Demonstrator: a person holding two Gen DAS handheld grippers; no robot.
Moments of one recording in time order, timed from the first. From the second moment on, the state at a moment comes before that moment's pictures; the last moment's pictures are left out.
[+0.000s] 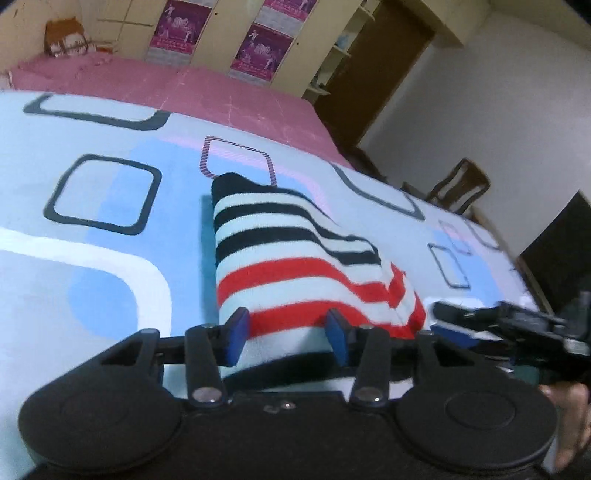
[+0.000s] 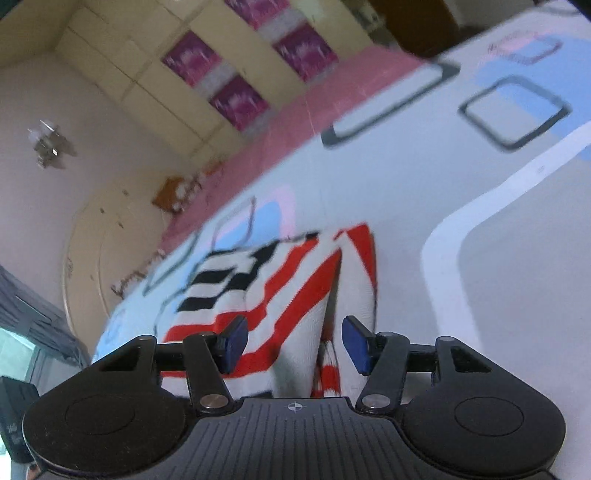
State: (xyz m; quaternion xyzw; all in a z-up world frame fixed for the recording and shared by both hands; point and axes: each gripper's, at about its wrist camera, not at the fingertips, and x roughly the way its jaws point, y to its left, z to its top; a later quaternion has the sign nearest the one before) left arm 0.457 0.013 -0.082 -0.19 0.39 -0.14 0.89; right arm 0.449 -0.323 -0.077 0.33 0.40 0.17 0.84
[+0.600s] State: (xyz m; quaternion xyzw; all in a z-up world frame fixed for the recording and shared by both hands) left arm 0.487 -0.034 -0.085 -0.09 0.40 -0.22 0.89; right arm 0.455 -0.308 -0.096 0.21 0.39 0.13 0.89
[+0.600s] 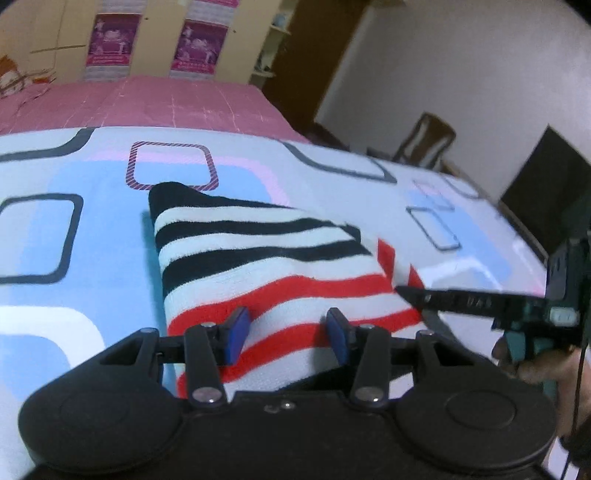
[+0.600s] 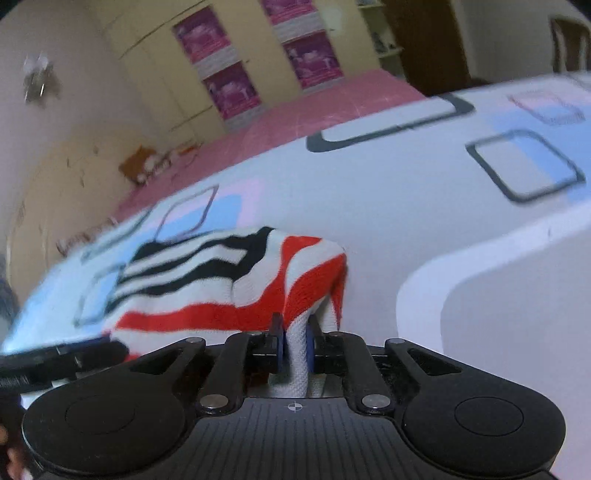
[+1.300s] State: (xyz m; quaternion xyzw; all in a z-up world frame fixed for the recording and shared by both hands) left arm 0.427 -0.028 -0.068 -0.02 0.38 -0.22 0.90; right arm 0.418 -0.271 -0.056 0.07 0.40 0.16 0.90
